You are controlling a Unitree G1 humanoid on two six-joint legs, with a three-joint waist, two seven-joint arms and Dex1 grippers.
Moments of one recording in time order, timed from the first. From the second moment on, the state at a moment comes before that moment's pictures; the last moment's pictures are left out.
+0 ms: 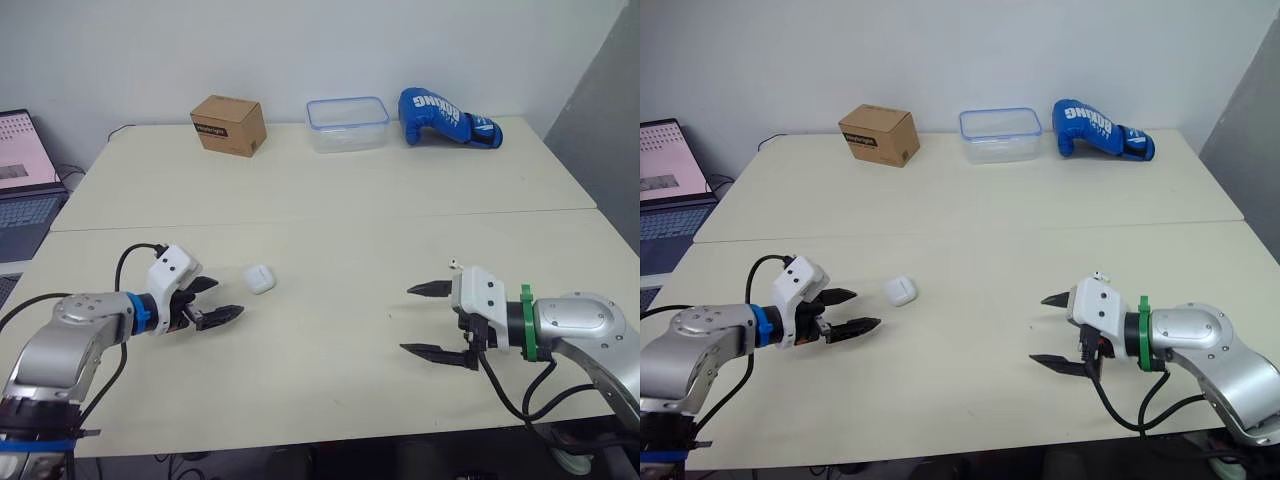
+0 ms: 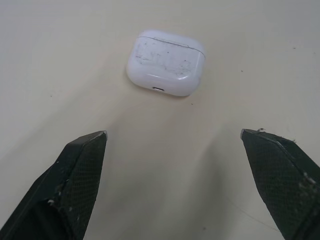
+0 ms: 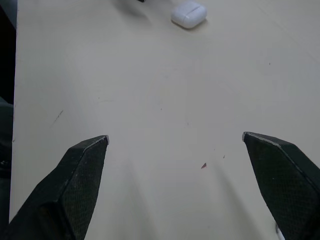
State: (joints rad) left arm -0.22 0.90 0.09 -0.03 -0.39 0.61 -0.96; right arm -0.19 -0.90 0.07 -0.63 0.45 0.59 0.93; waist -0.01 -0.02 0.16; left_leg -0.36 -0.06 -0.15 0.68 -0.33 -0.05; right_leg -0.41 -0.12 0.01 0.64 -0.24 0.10
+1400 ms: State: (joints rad) left arm -0.51 0.79 -0.12 0.26 -0.14 0.46 -1.10; right arm -0.50 -0.67 0.22 -0.39 0.42 0.73 0.91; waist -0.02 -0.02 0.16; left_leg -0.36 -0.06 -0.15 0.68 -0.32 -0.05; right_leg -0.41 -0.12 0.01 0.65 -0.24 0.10
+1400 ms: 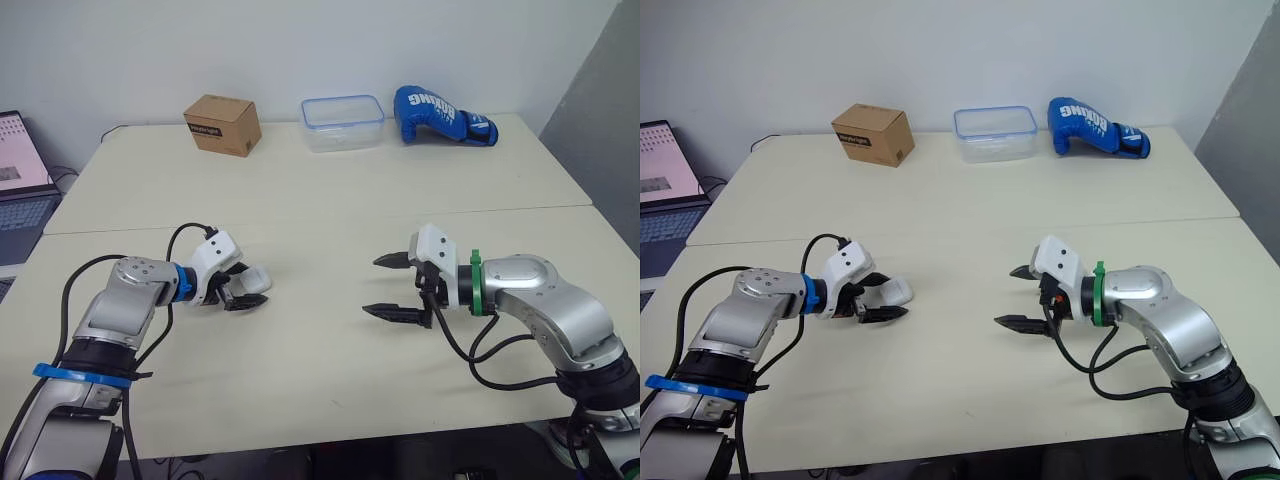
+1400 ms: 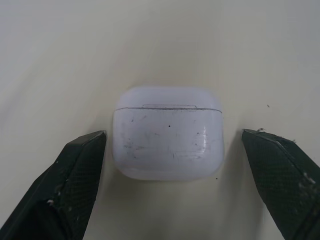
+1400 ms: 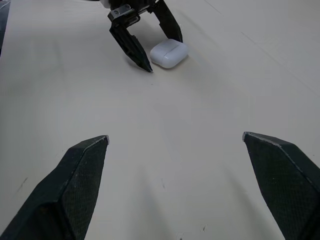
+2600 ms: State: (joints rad) left arm -0.38 0.66 0.00 0.14 -0.11 -0.17 -0.92; right arm -0.66 -0.66 0.09 -0.34 0.69 1.03 0.92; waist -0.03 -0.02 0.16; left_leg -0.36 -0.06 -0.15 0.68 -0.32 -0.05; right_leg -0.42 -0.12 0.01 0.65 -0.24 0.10
